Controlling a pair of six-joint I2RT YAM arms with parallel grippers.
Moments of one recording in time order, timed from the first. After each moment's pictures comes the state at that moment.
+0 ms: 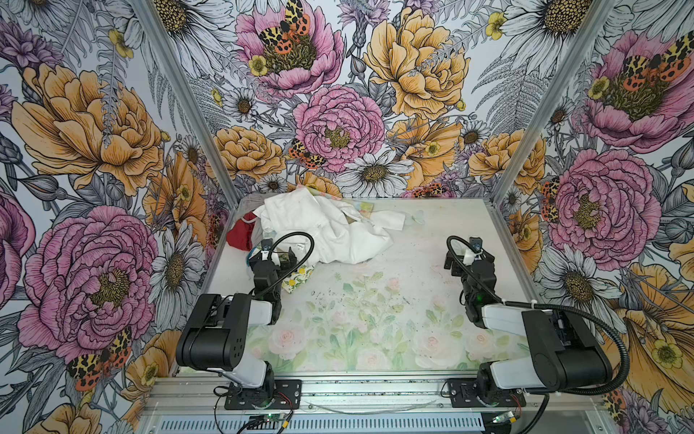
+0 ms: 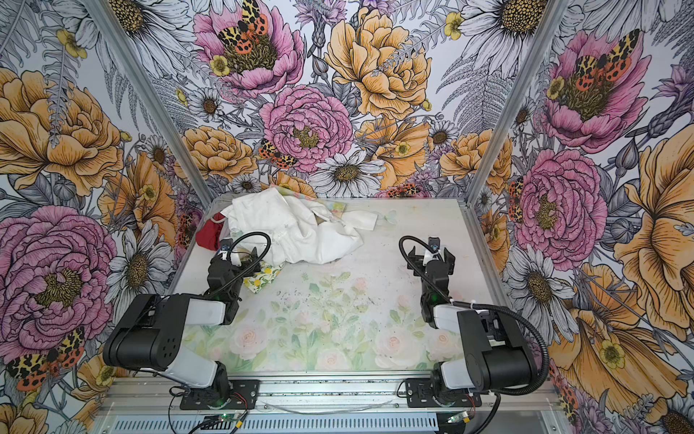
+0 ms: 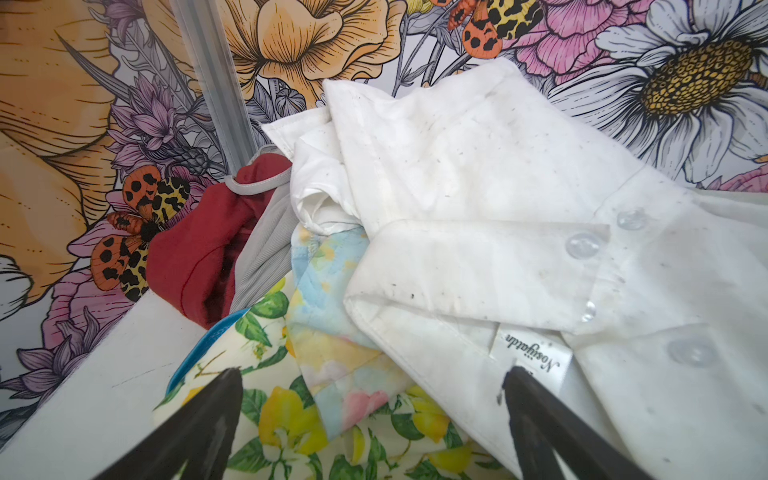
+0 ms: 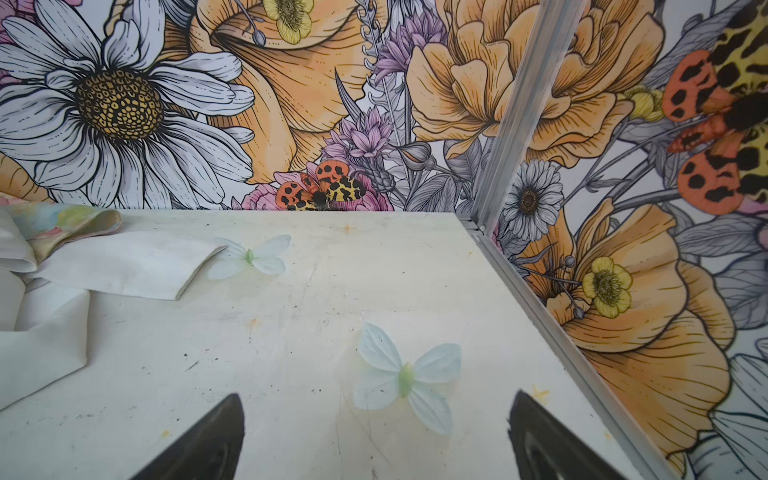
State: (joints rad) left arm -0.05 1.54 0.37 0.97 -0.20 -0.03; right arm 0.11 1.40 0.35 0.86 0.28 -0.06
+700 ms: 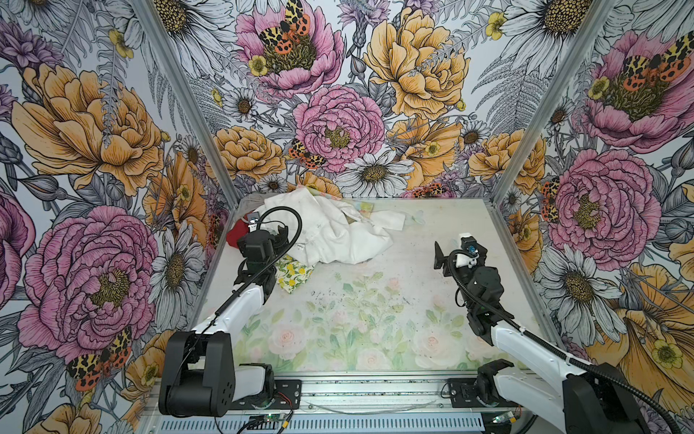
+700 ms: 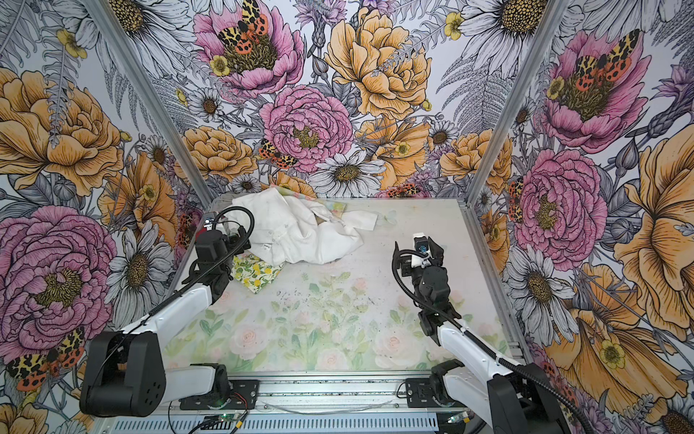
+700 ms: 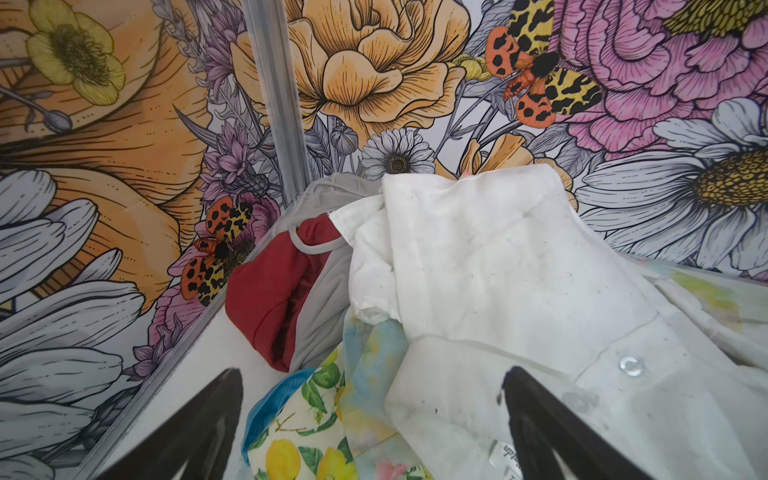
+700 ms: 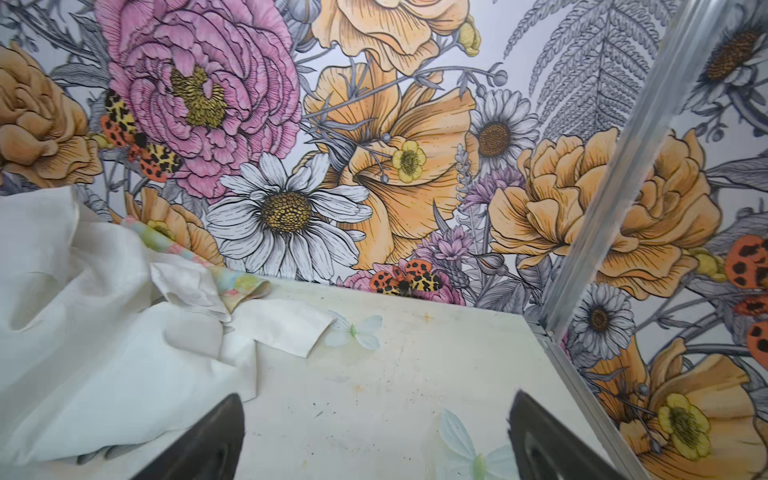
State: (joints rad) left arm -0.06 1.29 0.74 0.23 -0.35 -0.15; right arm 0.31 1.02 0.35 0.66 0.16 -0.11
